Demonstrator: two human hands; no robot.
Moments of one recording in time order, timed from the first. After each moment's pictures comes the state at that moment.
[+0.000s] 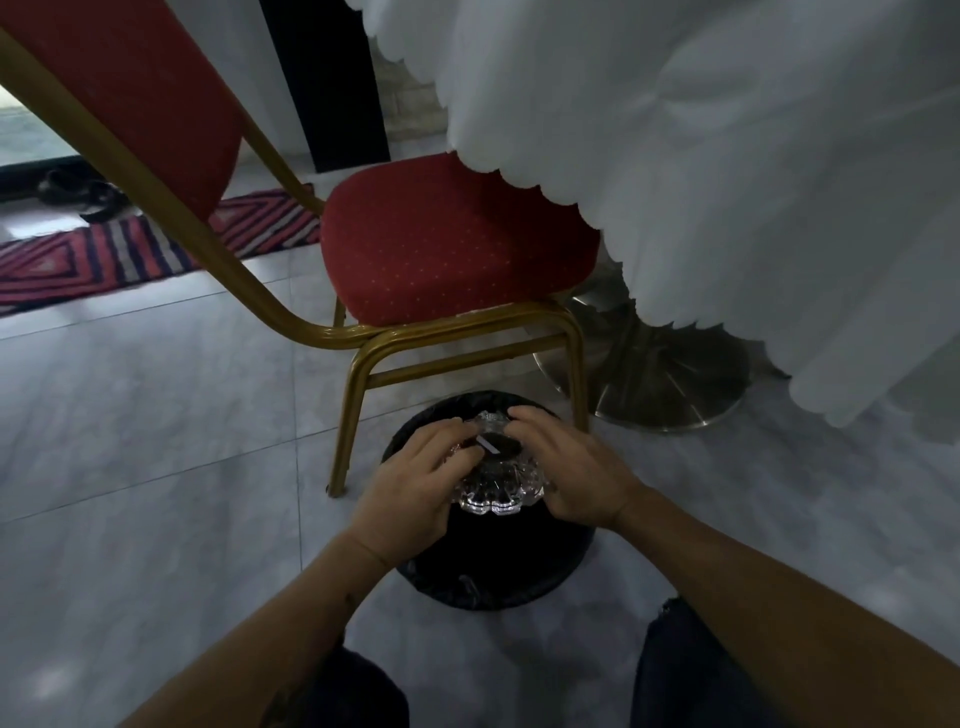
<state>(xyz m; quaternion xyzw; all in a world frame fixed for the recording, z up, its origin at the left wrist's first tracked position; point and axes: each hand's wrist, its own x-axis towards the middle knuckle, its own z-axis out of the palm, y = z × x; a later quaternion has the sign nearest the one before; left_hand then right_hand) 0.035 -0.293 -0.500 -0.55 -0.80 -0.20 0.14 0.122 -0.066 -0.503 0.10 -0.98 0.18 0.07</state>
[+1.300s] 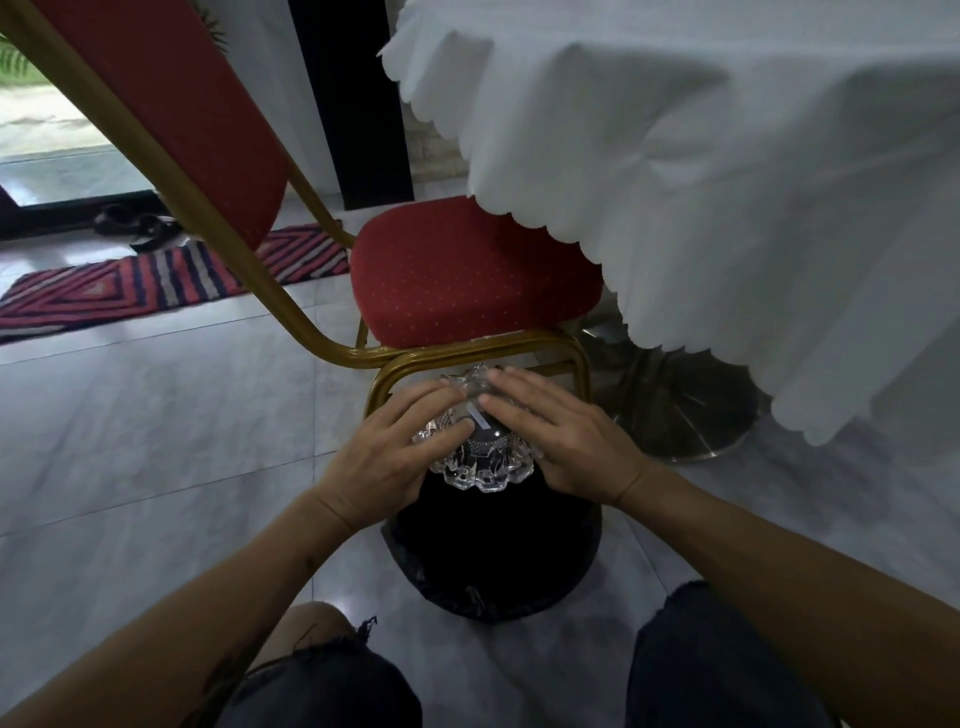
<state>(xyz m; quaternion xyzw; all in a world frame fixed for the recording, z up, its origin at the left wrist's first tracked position) 0.012 -0.312 -0.432 -0.60 -0.73 -0.14 0.28 0.113 -0.074 -0.429 0.23 -0.95 0.10 0.21</state>
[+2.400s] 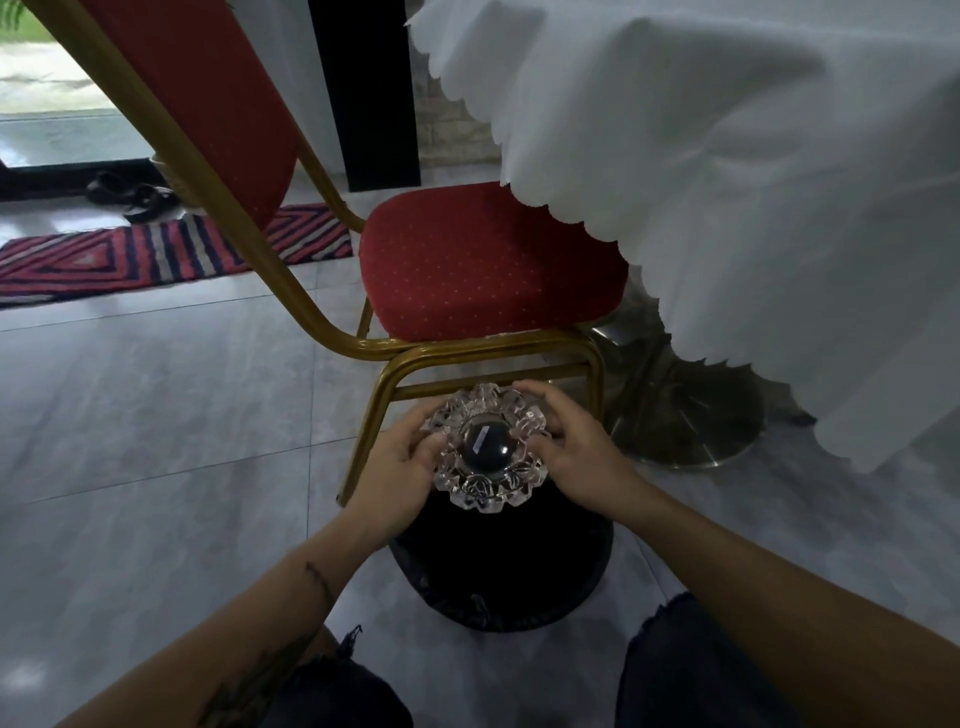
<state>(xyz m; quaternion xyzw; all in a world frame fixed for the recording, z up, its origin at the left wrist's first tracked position) 0.023 -0.307 -0.453 -0.16 -0.78 -0.58 -0.17 0.098 -0.097 -0.436 -0.07 -0.84 0.54 0.04</state>
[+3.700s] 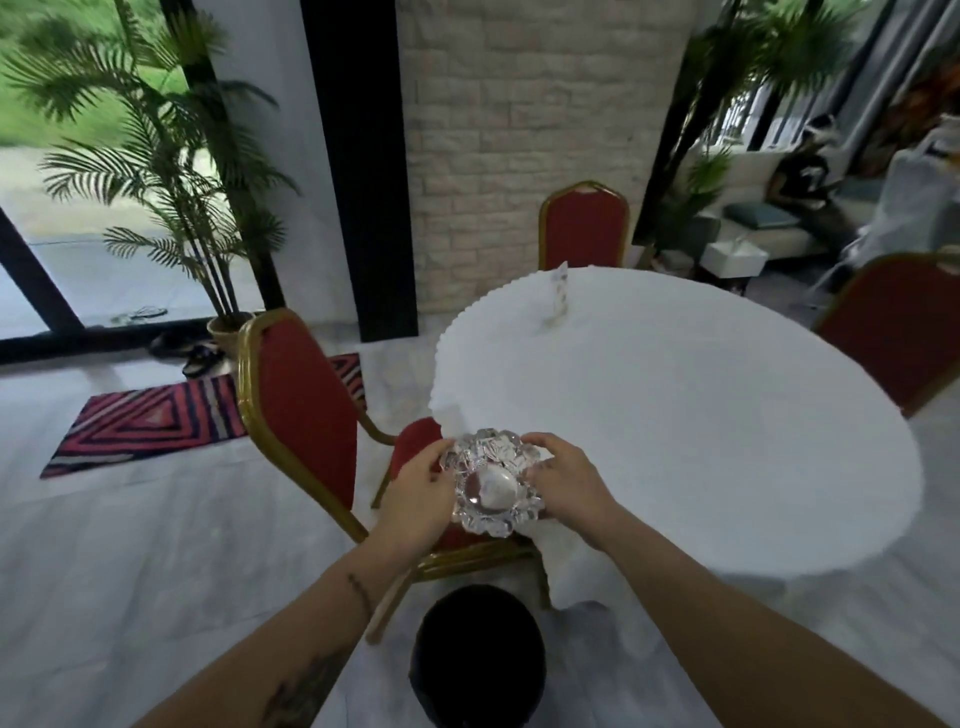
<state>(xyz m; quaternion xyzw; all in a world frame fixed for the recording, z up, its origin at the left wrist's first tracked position) 0.039 -0.284 0.076 -0.10 -0.81 -0.55 -0.18 0.105 -0.102 0.085 -0.26 -0.79 0.55 0.03</state>
